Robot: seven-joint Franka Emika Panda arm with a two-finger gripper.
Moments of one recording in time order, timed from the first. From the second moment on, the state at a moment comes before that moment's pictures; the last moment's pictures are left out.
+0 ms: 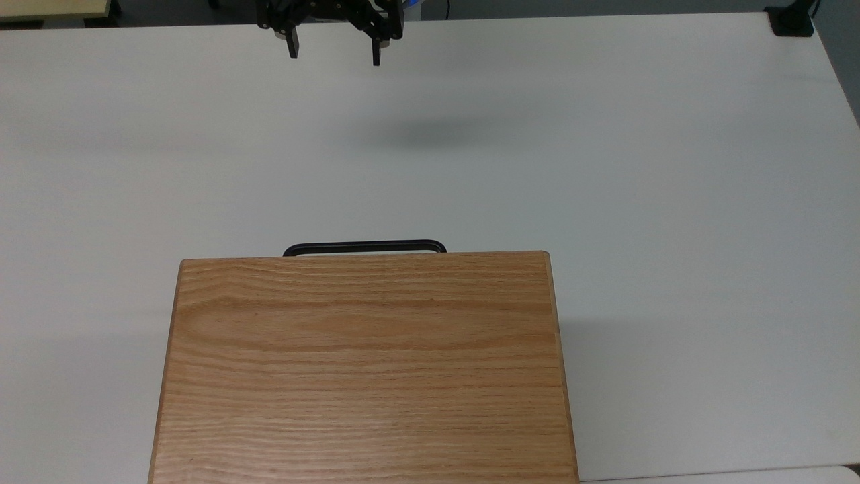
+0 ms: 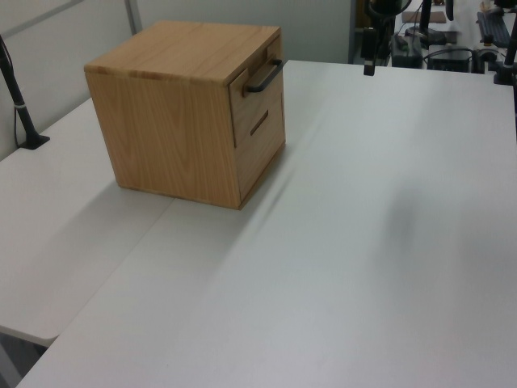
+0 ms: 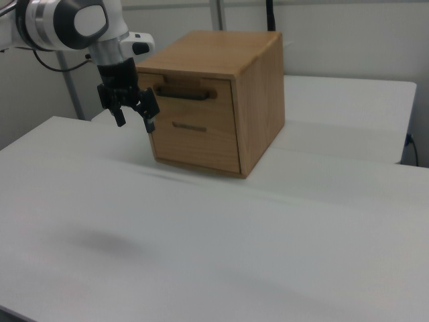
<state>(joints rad) 0.13 0.03 -0.10 -1.63 -0.04 1.70 0.07</state>
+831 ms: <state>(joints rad) 0.13 0.03 -0.10 -1.62 -0.04 1.64 0.07</state>
